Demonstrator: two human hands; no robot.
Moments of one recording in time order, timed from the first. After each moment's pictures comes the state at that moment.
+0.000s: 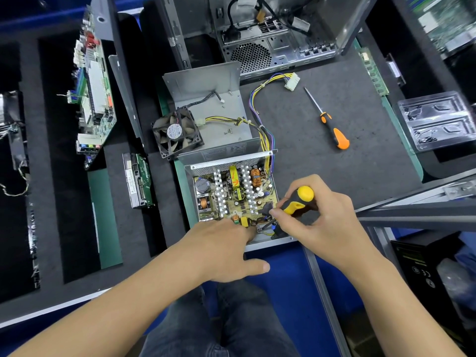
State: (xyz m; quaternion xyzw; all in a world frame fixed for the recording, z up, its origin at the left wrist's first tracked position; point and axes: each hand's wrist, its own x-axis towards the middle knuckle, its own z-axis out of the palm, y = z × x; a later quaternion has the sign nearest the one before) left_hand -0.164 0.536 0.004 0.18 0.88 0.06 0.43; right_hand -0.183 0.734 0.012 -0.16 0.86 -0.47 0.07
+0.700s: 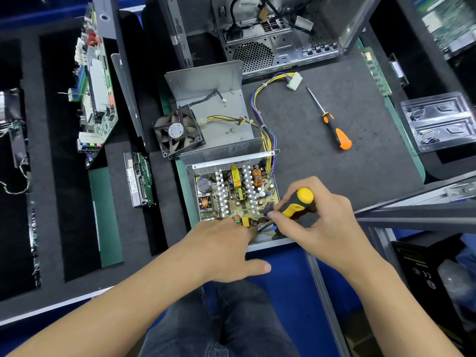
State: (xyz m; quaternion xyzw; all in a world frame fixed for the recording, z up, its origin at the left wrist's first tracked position) left_hand -0.165 0.536 0.003 0.20 0.88 0.05 0.43; right_hand -0.183 0.730 0.012 -0.17 0.85 -0.48 0.08
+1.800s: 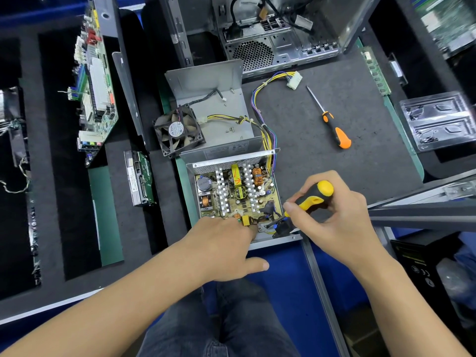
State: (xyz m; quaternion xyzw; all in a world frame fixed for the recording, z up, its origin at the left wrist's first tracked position) left_hand -0.160 0.535 -0.006 0.24 0.90 0.02 0.36; right_hand -0.185 0.742 0.009 -0.15 0.84 -0.52 0.04
